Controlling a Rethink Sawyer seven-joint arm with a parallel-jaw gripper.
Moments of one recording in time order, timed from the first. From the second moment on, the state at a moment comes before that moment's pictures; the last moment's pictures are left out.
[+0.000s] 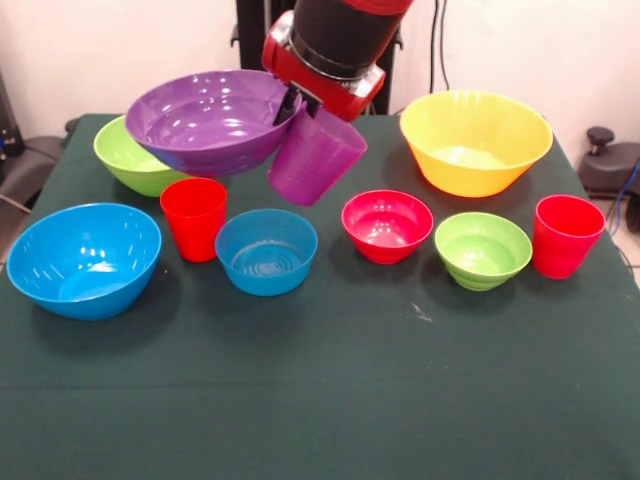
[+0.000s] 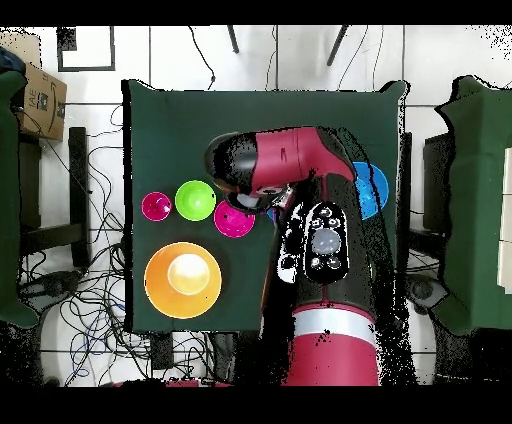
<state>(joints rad) -0.18 -0.60 0.01 1.30 -0.41 1.15 2.25</state>
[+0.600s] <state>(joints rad) -0.19 -0.56 0.02 1.26 -0.41 1.15 2.25</state>
